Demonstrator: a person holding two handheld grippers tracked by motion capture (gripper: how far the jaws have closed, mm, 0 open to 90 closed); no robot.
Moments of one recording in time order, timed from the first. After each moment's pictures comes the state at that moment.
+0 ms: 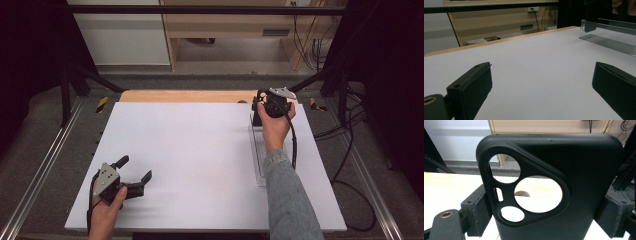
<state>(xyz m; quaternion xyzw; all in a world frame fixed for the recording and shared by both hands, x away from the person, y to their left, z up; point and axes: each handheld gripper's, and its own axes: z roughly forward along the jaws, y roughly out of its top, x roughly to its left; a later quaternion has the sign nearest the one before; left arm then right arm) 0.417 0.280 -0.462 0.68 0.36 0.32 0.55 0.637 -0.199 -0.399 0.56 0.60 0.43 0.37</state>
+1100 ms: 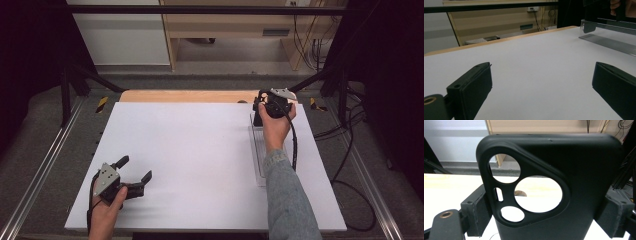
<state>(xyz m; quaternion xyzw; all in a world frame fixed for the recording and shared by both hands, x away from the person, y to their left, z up) 0.417 0.280 -0.462 0.68 0.36 0.31 0.55 0.641 -0.204 -0.406 0.57 0.60 0.42 0.37</state>
